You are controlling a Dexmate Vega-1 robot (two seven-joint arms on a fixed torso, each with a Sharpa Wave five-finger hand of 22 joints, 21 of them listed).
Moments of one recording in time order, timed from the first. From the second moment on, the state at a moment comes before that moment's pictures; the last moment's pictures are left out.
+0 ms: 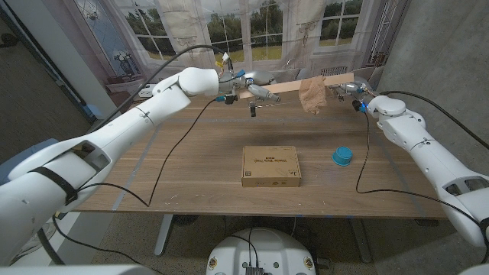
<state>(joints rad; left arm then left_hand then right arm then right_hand) 0.27 0.63 0.79 -1.52 -0.05 -0.26 -0.55 0.90 0.01 0.71 -0.11 0.70 1.08 0.10 1.40 0.44 1.16 -0.05 1.57 1.24 1.41 -0.14 1.51 1.02 0.98 -0.15 1.56 0.75 -0.56 -0.60 -0.29 -1.17 0.38 -0.02 0.11 1.04 -0.20 0.37 -0.15 0.17 0.99 -0.04 0.24 0.35 0.73 -0.12 0.59 0.51 0.77 0.12 0.38 1.16 0.42 -0.01 1.40 0.18</state>
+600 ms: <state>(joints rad) 0.26 0.62 0.79 -1.51 -0.05 -0.25 -0.55 0.90 0.01 0.71 -0.11 0.70 1.08 0.10 1.40 0.44 1.16 -0.05 1.57 1.24 1.41 -0.14 1.51 1.02 0.98 -0.15 1.56 0.76 -0.66 -0.57 -0.26 -1.13 0.43 0.08 0.13 1.04 -0.20 0.37 -0.15 0.17 0.99 -0.03 0.24 0.35 0.73 -0.13 0.58 0.52 0.77 0.12 0.37 1.16 0.42 -0.01 1.41 0.18</state>
